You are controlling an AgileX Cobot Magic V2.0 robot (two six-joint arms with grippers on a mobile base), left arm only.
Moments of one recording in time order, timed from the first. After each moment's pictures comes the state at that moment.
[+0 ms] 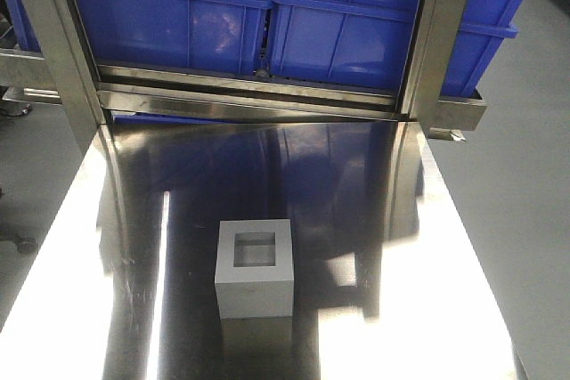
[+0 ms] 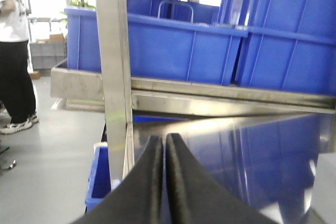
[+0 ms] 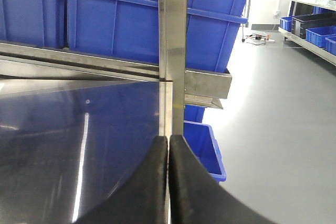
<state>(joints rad) -0.06 -0.01 0.03 -0.04 0.01 -0.02</state>
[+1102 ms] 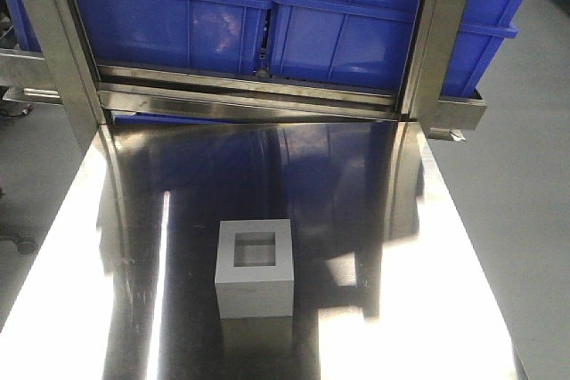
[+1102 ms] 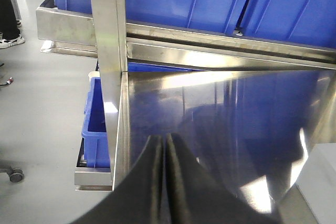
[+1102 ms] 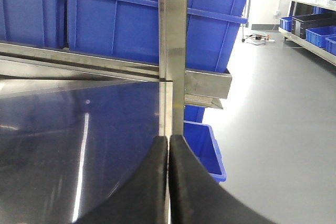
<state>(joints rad) -0.06 0.46 -0.37 -0.04 0.27 -0.08</state>
